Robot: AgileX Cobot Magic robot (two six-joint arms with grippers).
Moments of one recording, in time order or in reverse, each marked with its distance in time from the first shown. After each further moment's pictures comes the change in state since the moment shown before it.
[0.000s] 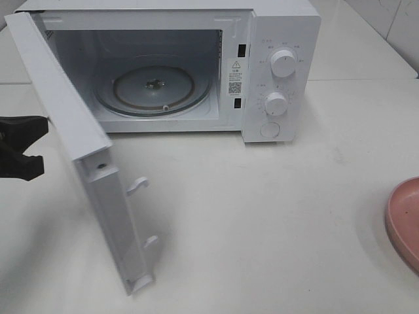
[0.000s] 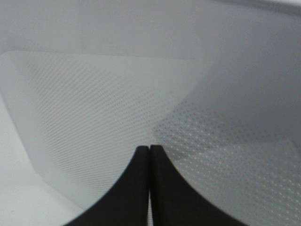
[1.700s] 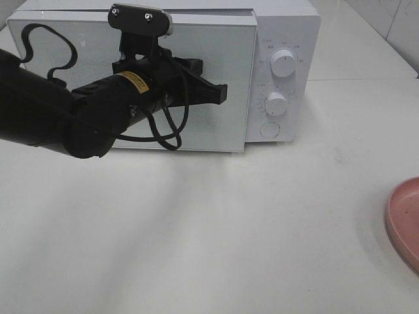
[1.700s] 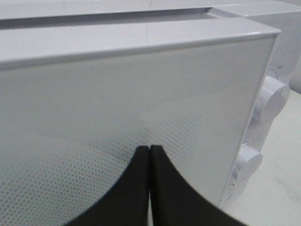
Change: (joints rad) left arm -0.550 0.526 -0.695 -0.733 0.080 0.386; right arm 0.000 0.000 0.000 0.000 0.000 0.000
